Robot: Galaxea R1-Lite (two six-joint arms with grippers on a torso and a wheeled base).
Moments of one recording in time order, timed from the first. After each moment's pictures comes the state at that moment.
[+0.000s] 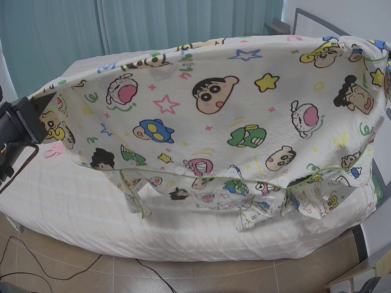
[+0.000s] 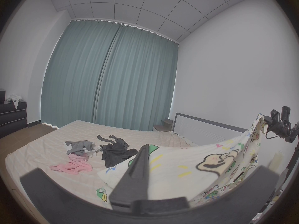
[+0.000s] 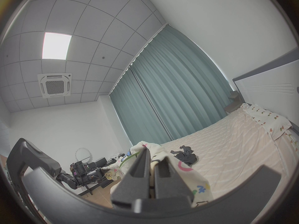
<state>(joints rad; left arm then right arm) -0.56 1.09 -0.65 -0.69 0.30 -0.05 0.43 0.94 -0.74 -0.63 0.19 0.46</state>
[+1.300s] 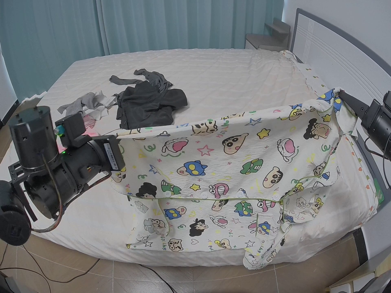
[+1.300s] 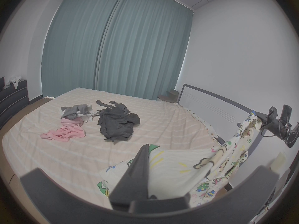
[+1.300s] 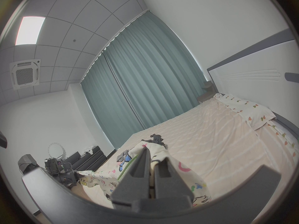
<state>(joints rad) -0.56 1.46 -0.65 -0.71 0.30 -0.23 0.15 1.32 -0.60 -0.93 0.26 0.48</state>
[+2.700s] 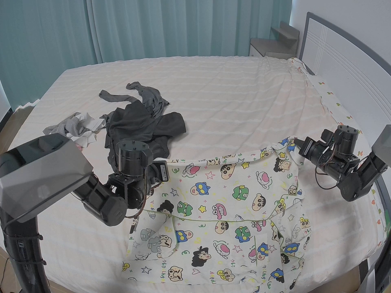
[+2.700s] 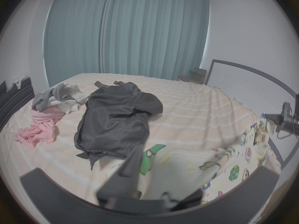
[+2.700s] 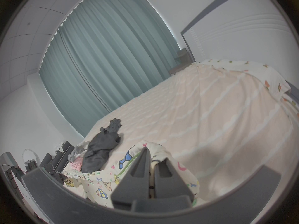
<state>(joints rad) -0.47 2.19 -0.94 -0.95 0.36 -0.25 0.10 2.07 -0.79 -1.14 0.16 0.48</state>
